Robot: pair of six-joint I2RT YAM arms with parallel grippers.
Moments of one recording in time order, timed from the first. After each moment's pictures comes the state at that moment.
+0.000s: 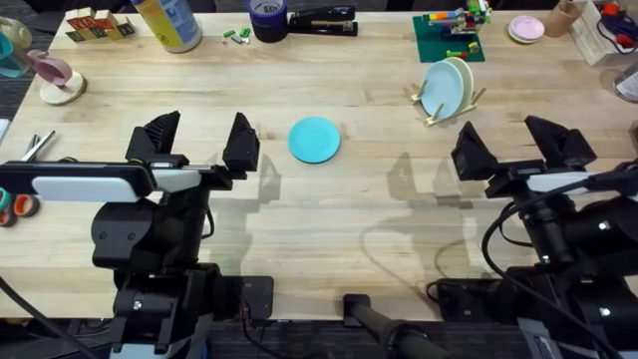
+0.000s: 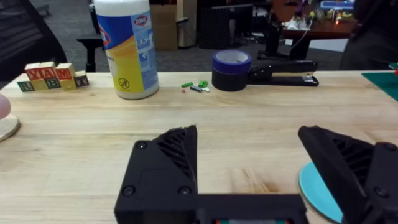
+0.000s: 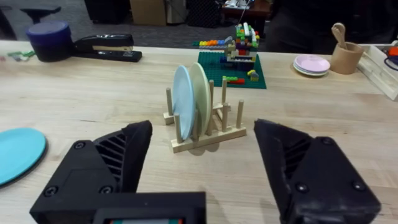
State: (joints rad) left arm 0.00 0.00 0.01 -0.02 0.00 -0.01; right arm 0.00 0.00 0.01 -0.09 -0.05 -0.01
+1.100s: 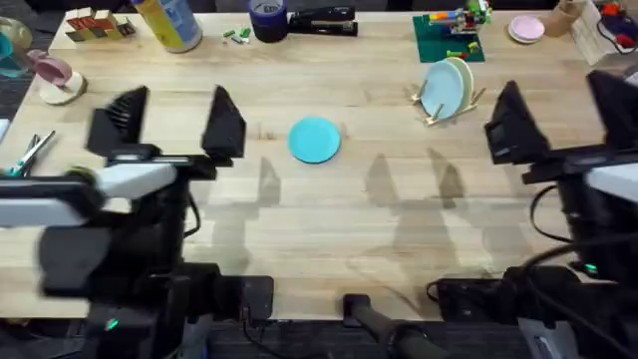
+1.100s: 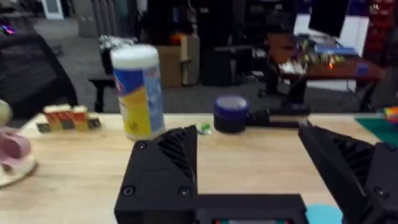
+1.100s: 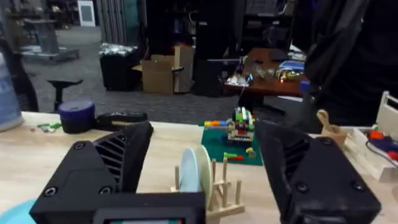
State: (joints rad) left arm 0.00 0.00 0.13 0.01 -0.02 -0.02; right arm 0.00 0.00 0.16 0.04 -0.08 -0.01
